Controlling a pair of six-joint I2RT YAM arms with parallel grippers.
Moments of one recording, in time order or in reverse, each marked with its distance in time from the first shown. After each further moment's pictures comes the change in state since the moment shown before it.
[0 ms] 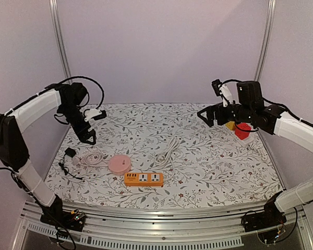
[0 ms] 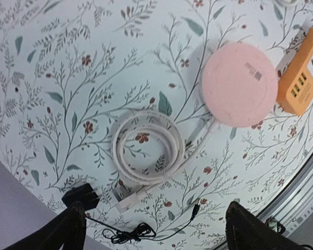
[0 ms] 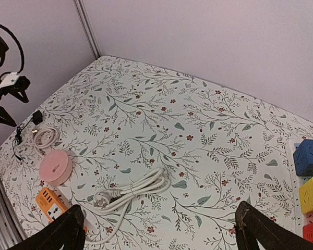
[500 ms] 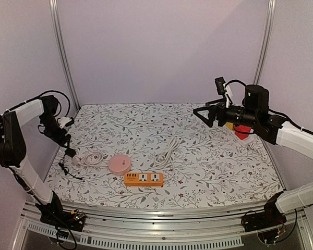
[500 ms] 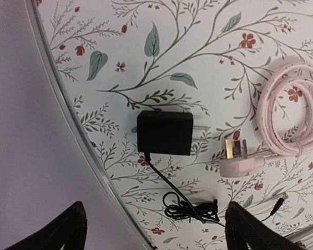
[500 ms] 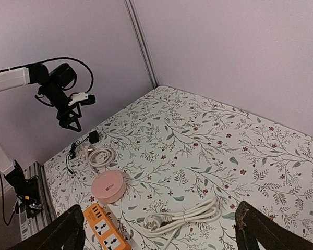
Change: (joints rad) left arm 0.452 -0.023 -0.226 0.163 -0.212 -0.013; right arm 0.000 -0.108 -0.187 0.374 -0.263 0.098
